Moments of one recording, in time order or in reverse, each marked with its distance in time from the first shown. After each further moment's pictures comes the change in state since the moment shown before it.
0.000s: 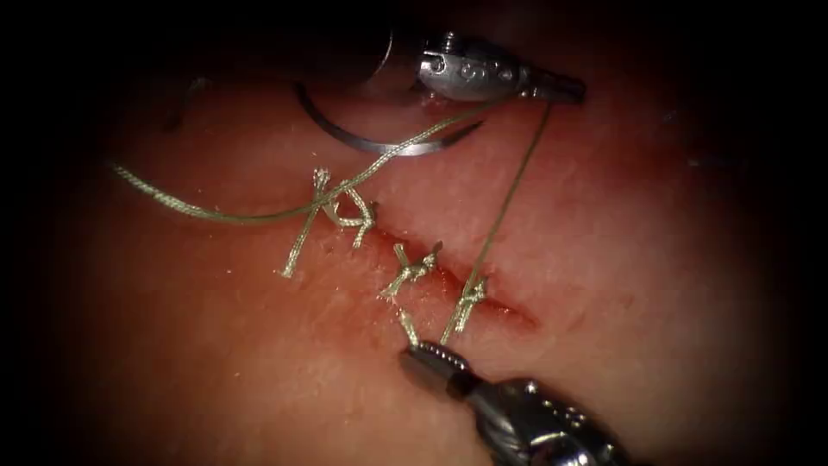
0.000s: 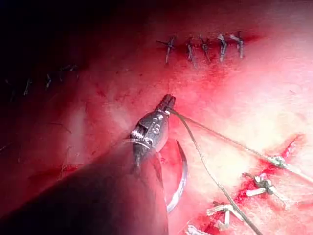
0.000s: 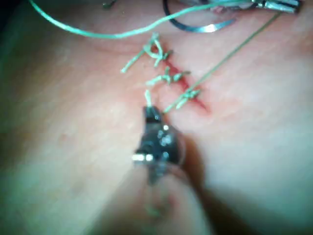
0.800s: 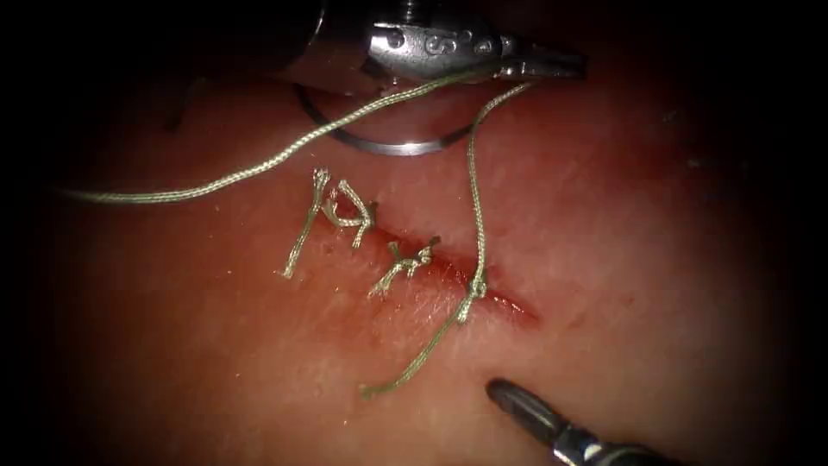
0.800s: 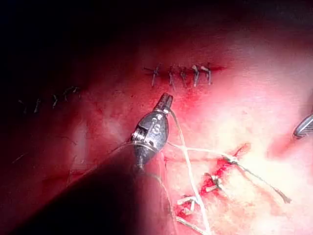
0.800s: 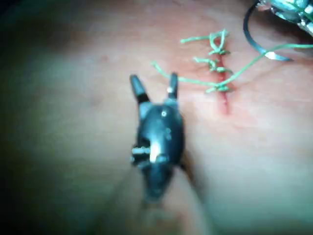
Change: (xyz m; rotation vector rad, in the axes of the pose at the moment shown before) right arm 0.003 0.000 -0.010 0.221 0.147 -0.661; left arm 0.013 0.004 -0.009 -0.067 0.105 -0.037
